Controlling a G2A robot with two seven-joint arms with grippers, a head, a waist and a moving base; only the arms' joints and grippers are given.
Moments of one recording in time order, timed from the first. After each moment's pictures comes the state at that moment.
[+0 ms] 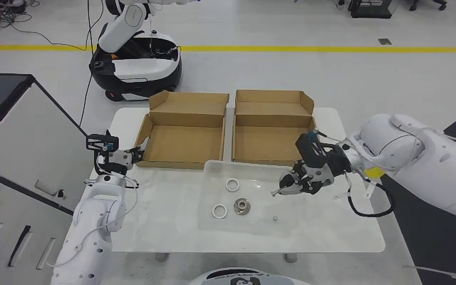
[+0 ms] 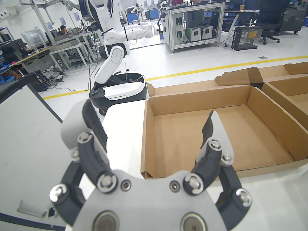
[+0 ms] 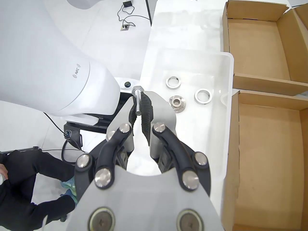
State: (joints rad) left arm 1.73 -1.15 -1.60 -1.80 1.33 0.00 0.00; right arm -0.57 -0.45 0.43 -1.82 0.13 -1.01 0.81
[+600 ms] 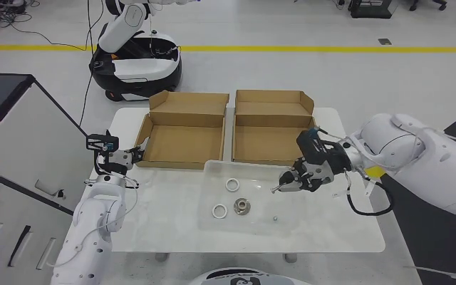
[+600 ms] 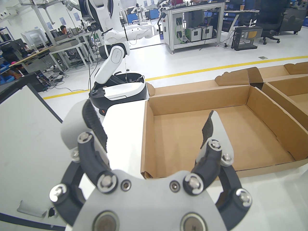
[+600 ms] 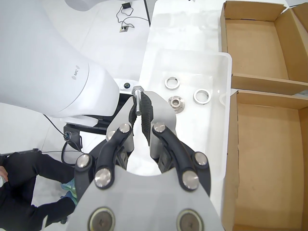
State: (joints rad) left arm 1.73 -1.15 -1.60 -1.80 1.33 0.00 0.00; right arm -0.58 -0.45 0.45 -1.79 0.13 -1.00 0.77
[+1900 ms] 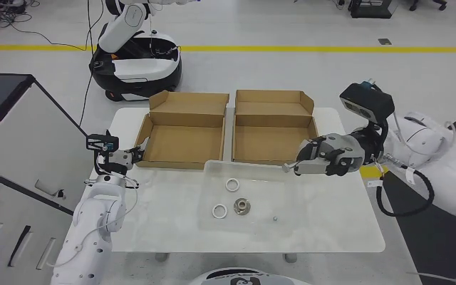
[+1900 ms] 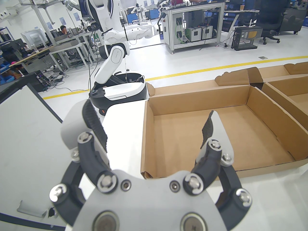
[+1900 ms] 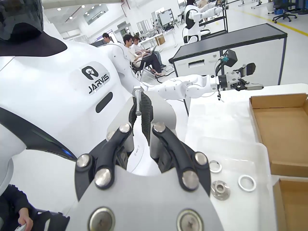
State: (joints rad) left arm 1.73 -1.15 -1.60 -1.80 1.33 0.00 0.00; right arm -0.70 -0.42 0.63 -1.90 0.77 -1.01 0.81
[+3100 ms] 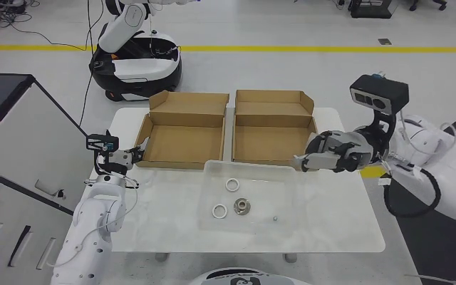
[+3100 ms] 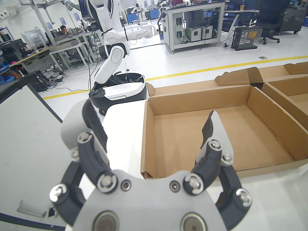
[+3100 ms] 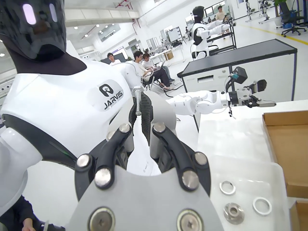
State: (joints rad) left arm 1.73 -1.15 -1.60 -1.80 1.33 0.00 0.00; right arm -0.74 -0.44 0.68 -1.93 0.92 -1.01 0.81
